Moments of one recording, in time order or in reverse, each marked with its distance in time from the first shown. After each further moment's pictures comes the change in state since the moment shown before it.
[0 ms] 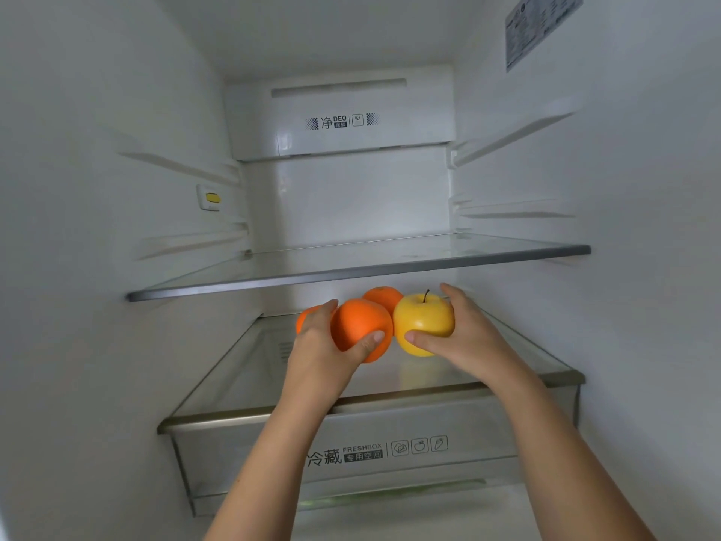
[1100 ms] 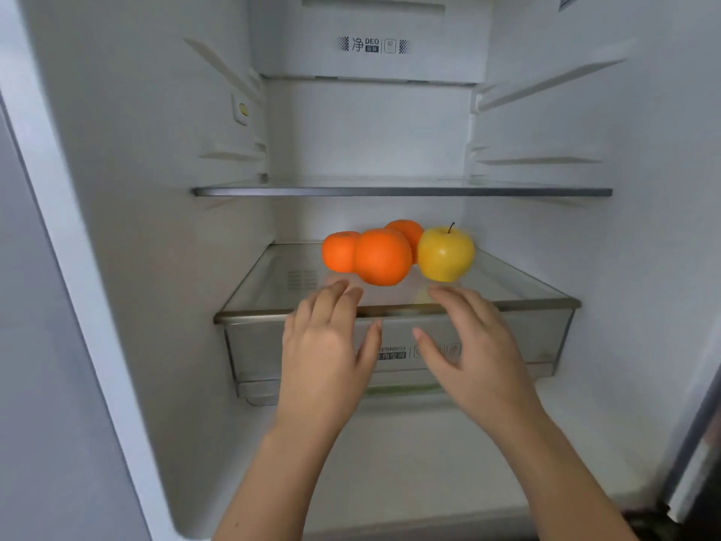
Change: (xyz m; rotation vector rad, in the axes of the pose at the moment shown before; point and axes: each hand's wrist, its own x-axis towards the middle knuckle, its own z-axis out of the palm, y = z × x) left_hand -0.098 -0.022 -0.049 0.324 0.111 0.317; right_hand -0.131 -0.044 0.044 -0.358 0.254 -0.376
